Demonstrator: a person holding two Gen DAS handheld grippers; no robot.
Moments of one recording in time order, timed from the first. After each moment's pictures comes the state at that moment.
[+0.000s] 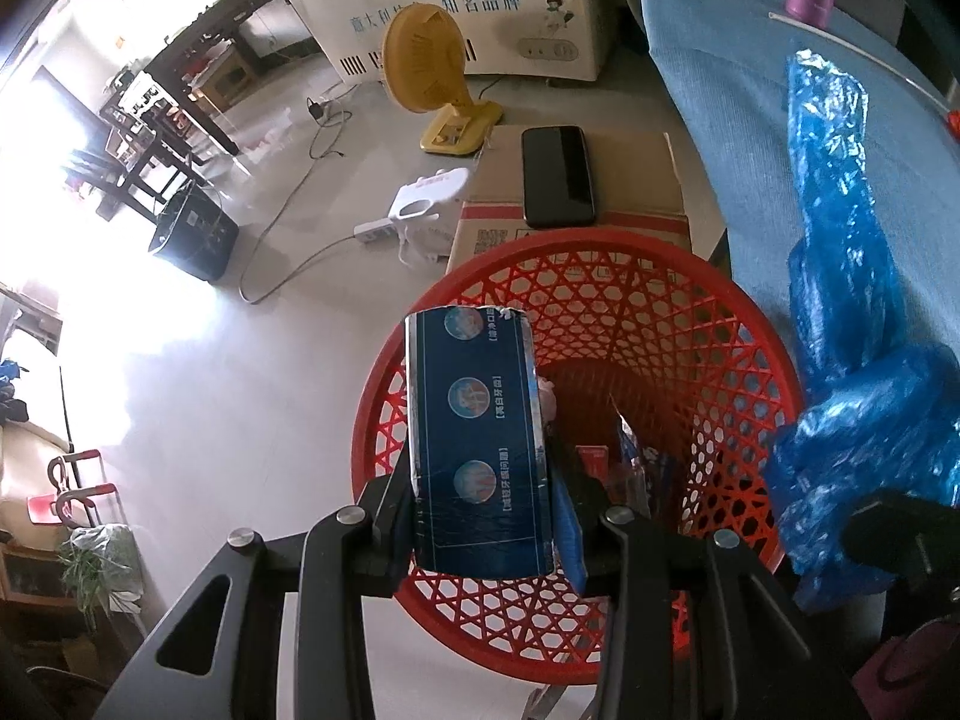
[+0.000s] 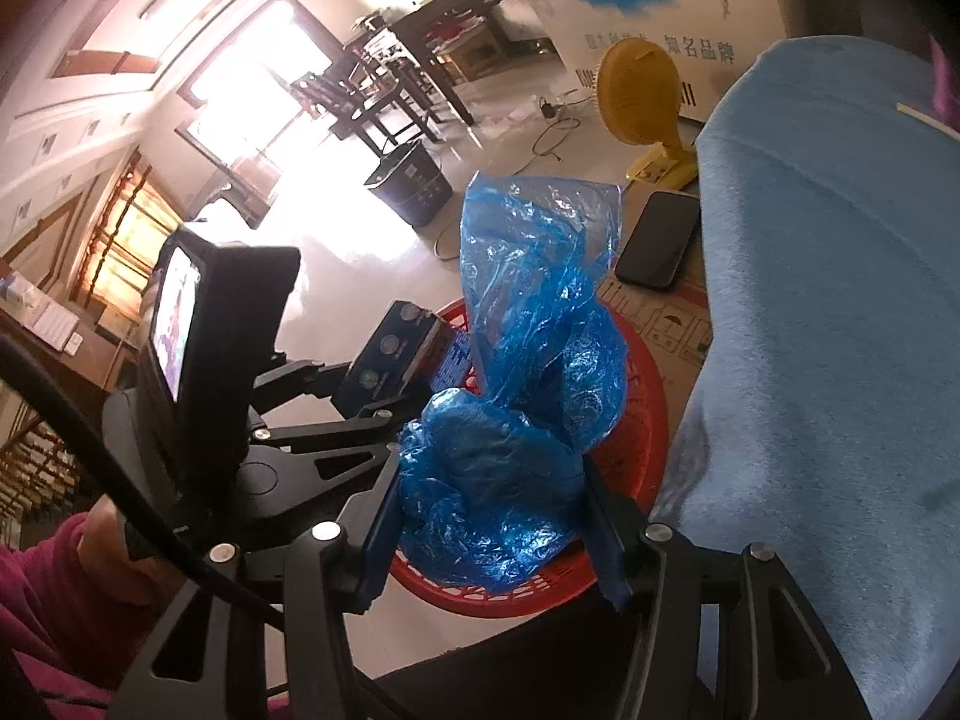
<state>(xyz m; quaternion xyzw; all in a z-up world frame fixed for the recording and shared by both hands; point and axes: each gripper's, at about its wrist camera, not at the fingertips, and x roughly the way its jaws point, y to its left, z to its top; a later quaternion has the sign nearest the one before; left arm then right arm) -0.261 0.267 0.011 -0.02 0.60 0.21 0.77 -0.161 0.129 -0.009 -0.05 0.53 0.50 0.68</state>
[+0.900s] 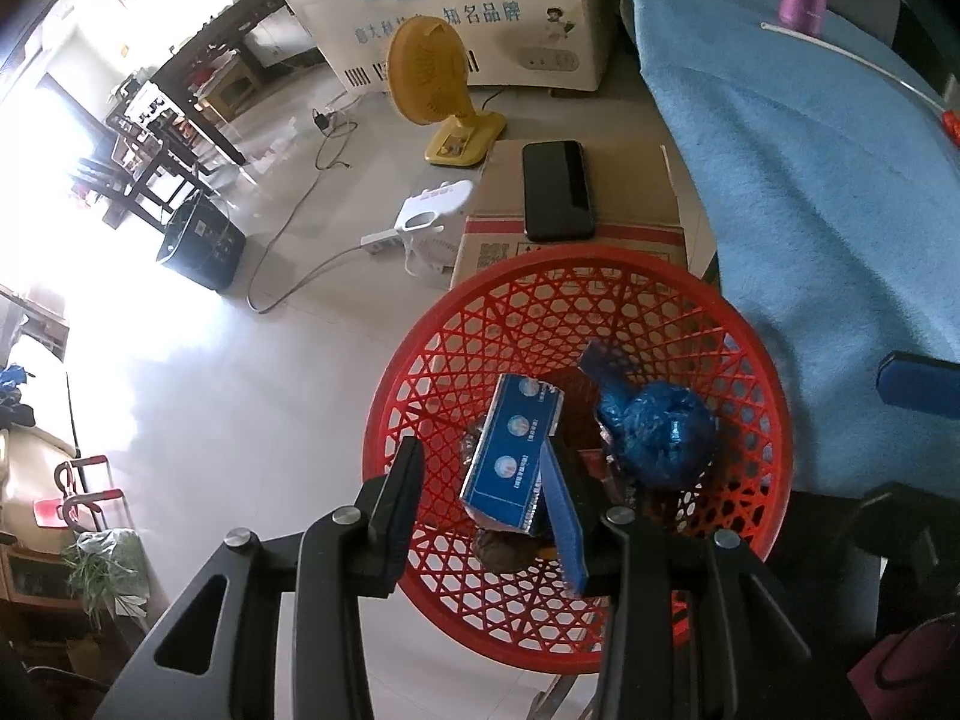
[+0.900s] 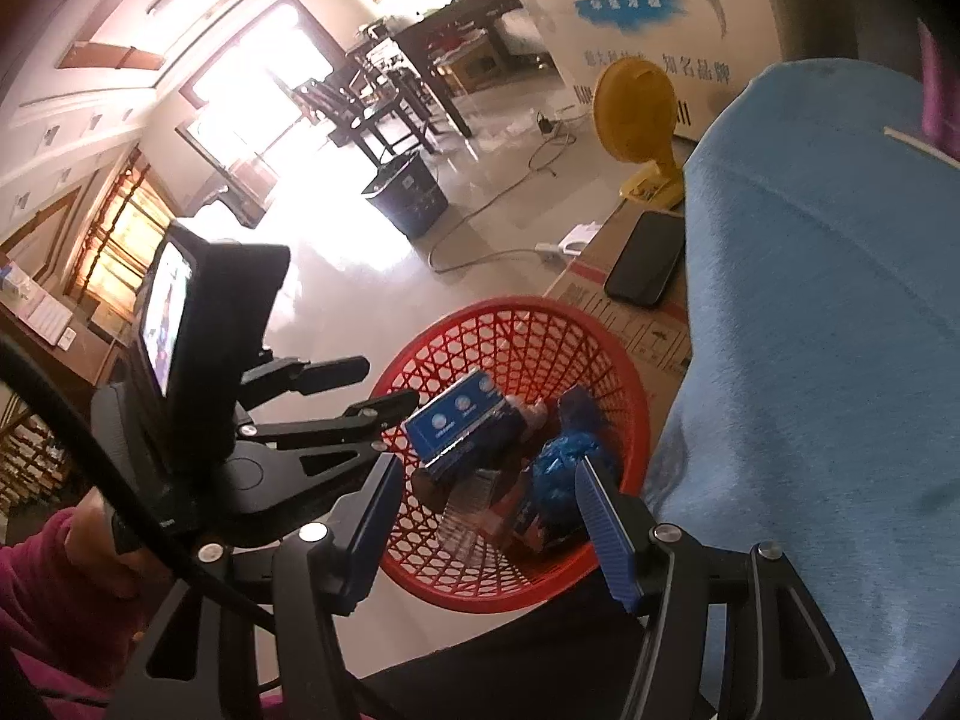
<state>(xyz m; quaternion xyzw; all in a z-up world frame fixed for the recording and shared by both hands) -0.261 0.259 0.028 -0.01 0.59 0.21 0.78 -0.161 0.119 0.005 -0.05 0.51 0.50 0.70</state>
